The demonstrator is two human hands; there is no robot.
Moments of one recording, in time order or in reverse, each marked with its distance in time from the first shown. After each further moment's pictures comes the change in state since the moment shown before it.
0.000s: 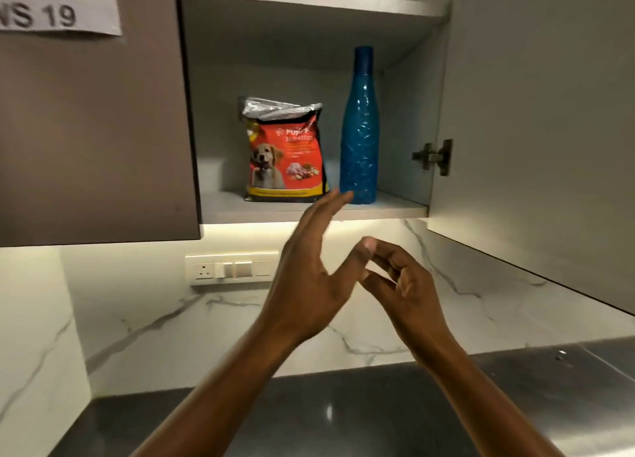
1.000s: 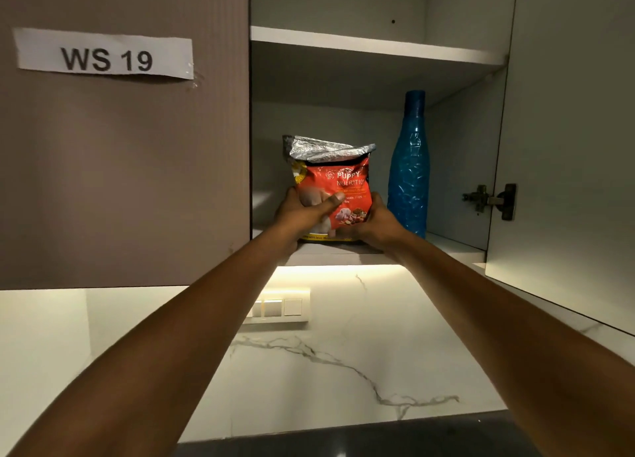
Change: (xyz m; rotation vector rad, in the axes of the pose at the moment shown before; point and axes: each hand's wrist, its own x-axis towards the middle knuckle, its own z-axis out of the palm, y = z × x) left_hand 0.182 -0.148 -0.072 -0.422 0.082 -0.521; right_hand 0.249 0.007 0.085 -0.076 -0.138 0.088
